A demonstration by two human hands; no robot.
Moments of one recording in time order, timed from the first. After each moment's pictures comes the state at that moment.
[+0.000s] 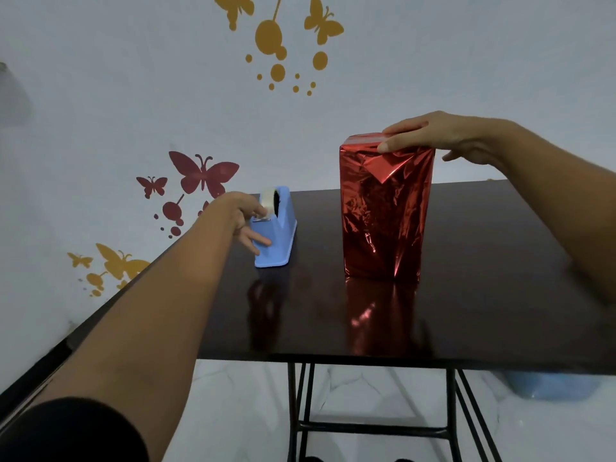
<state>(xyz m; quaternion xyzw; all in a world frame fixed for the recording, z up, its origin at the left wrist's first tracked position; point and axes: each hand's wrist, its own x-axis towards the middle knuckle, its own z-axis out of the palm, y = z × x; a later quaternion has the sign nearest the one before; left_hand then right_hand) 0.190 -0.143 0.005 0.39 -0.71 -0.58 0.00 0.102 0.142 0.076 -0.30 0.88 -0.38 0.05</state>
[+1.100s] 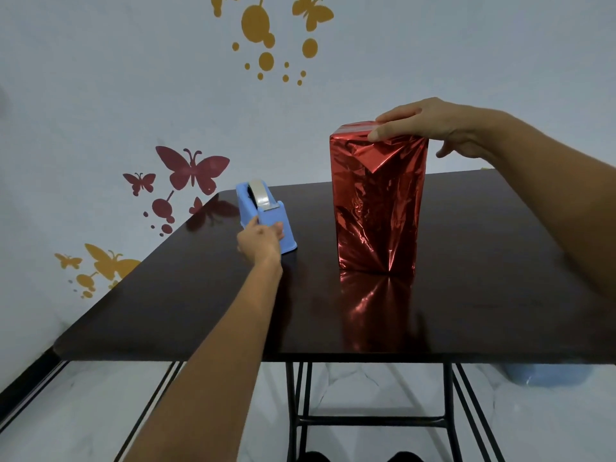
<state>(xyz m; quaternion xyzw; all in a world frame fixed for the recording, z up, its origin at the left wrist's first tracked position) 0.171 -0.098 -0.086 0.34 -0.55 -0.66 0.38 0.101 0.137 0.070 -0.27 0.87 -0.42 0.03</state>
